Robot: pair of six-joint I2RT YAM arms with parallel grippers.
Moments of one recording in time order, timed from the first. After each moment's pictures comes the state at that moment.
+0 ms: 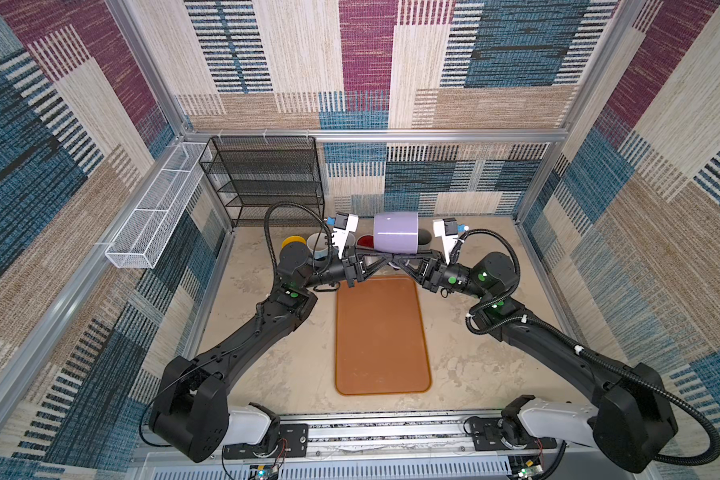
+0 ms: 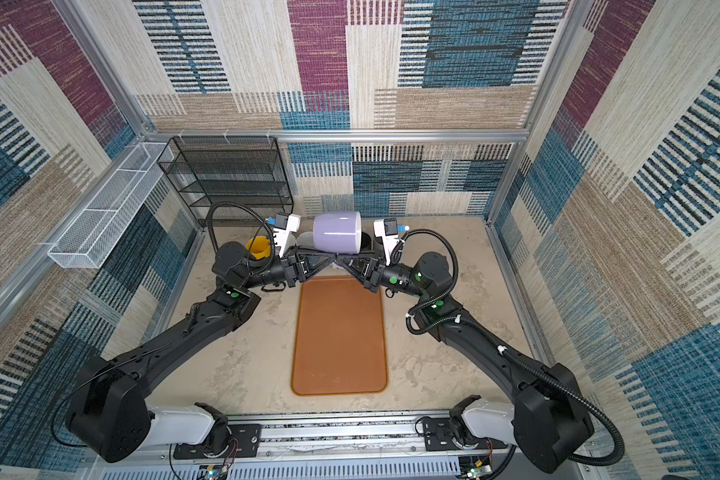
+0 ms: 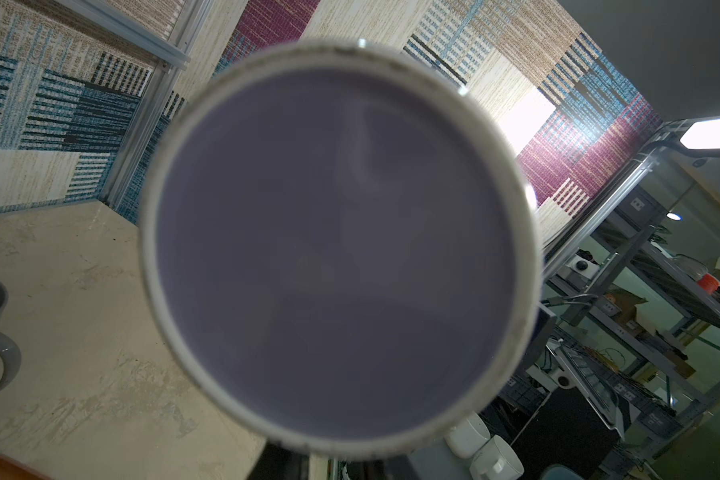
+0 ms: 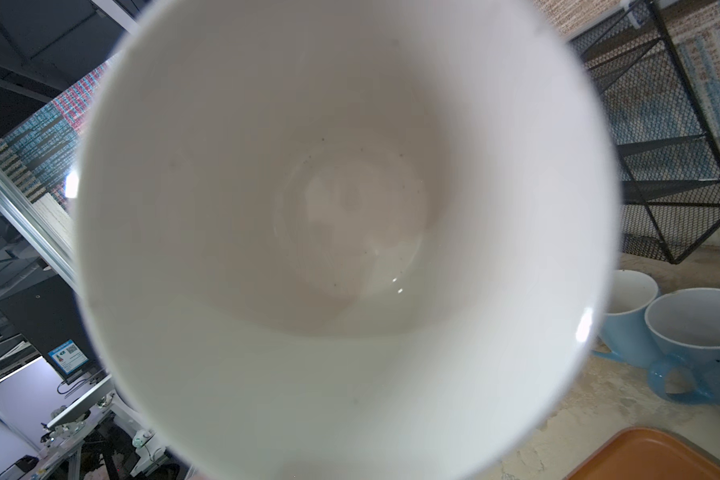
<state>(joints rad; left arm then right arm) -0.48 1.36 0.97 0.67 0.94 -0.82 0.52 1.24 0.85 0.67 -0.75 0.80</state>
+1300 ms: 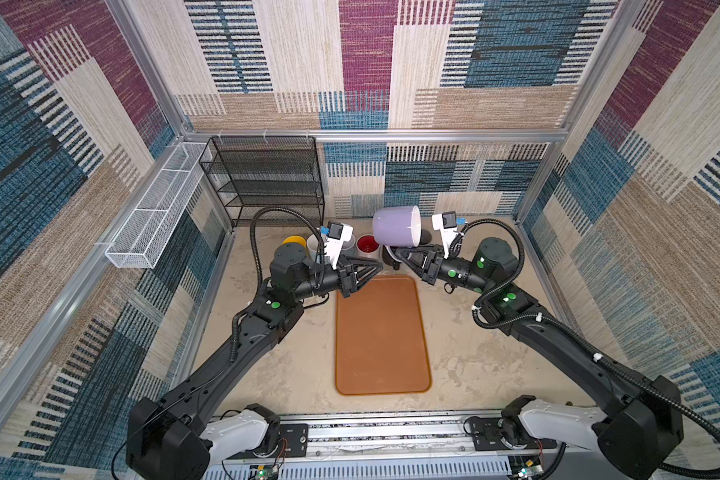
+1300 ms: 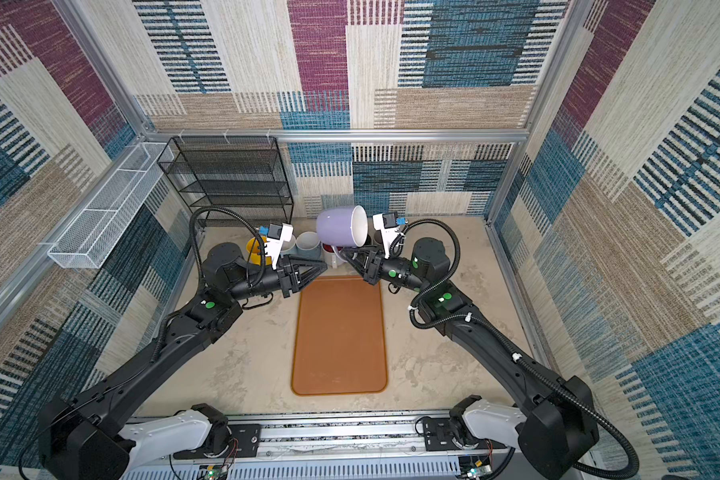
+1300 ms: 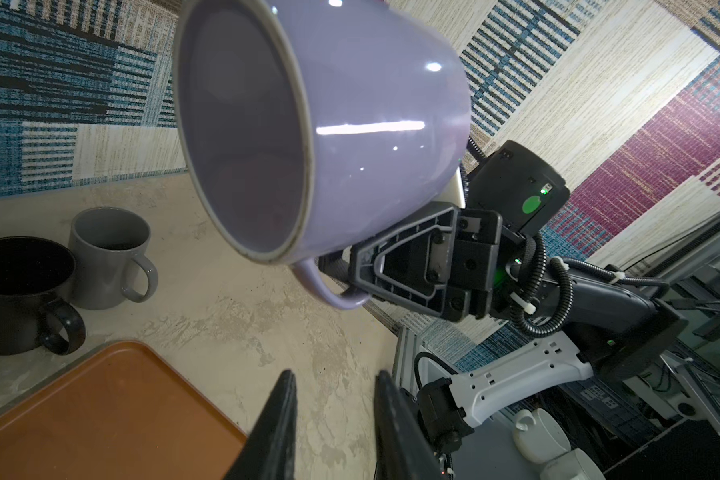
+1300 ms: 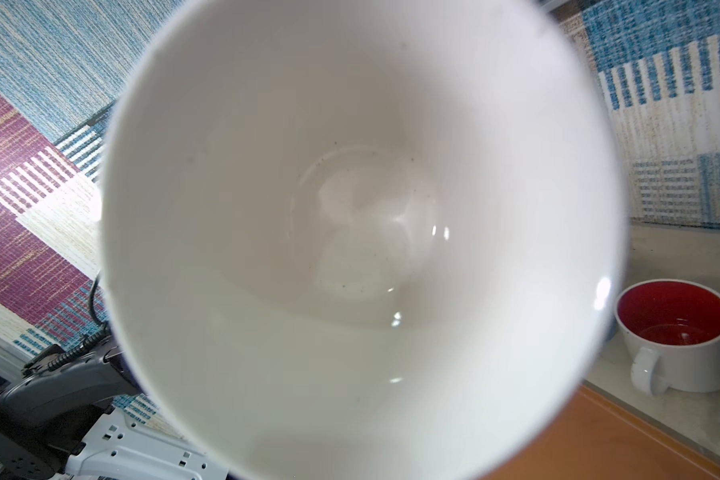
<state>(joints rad) -0.49 1.17 0.99 0.14 0.76 -0.51 0.51 1.20 1.01 0.22 -0.60 0.60</state>
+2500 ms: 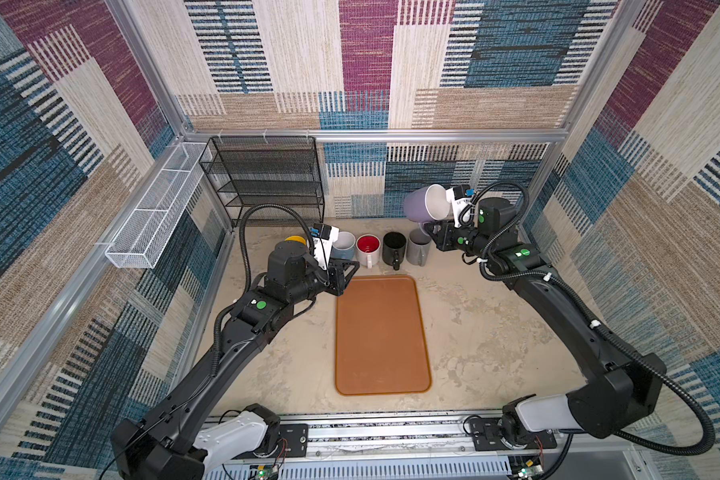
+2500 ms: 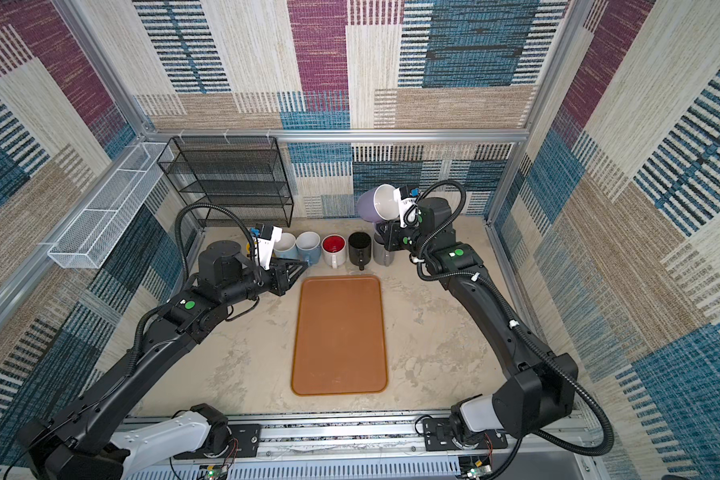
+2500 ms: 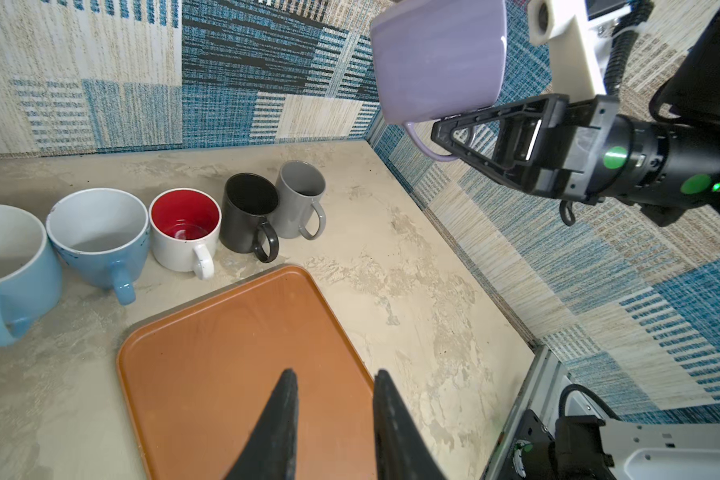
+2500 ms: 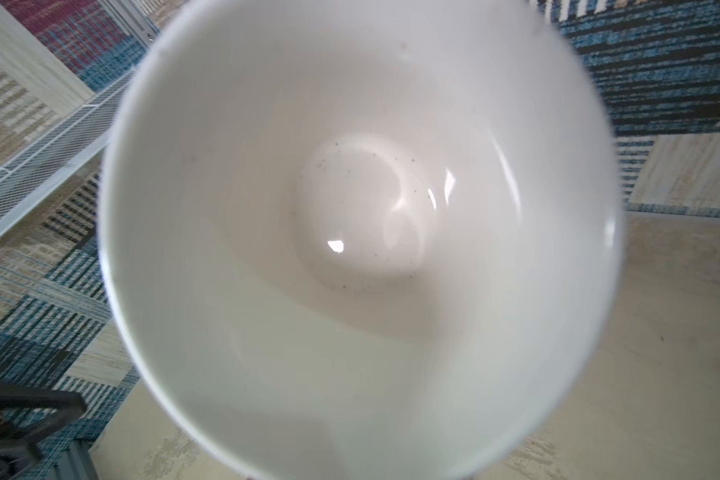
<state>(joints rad) -0.49 1.12 1.12 -0.35 0.32 -0.33 0.32 1.43 1.42 -0.40 -0.30 0.29</state>
